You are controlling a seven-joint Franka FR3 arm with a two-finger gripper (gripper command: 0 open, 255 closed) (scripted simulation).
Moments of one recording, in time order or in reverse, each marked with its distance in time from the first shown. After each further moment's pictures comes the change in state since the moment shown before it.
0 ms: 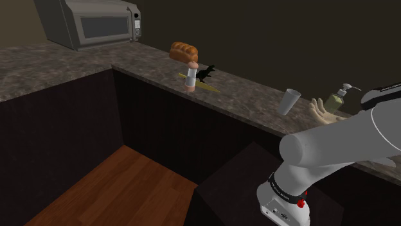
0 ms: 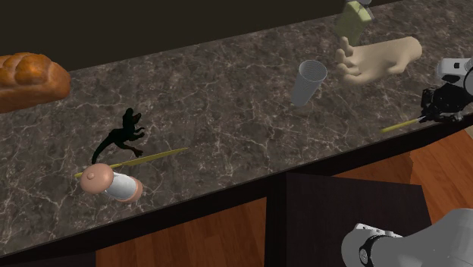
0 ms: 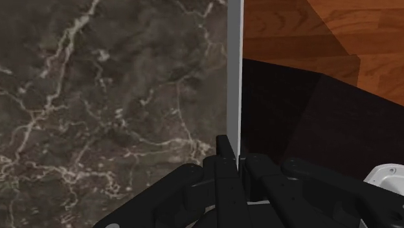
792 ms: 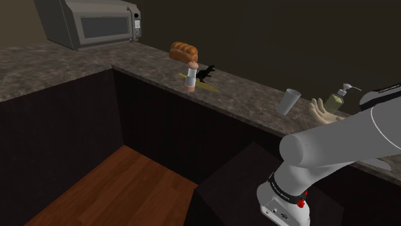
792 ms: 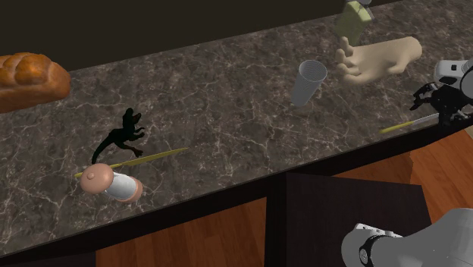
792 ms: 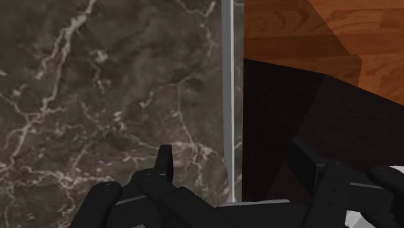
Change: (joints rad) arm 0.017 0.013 -0.024 -0.007 0.001 0.024 -0.002
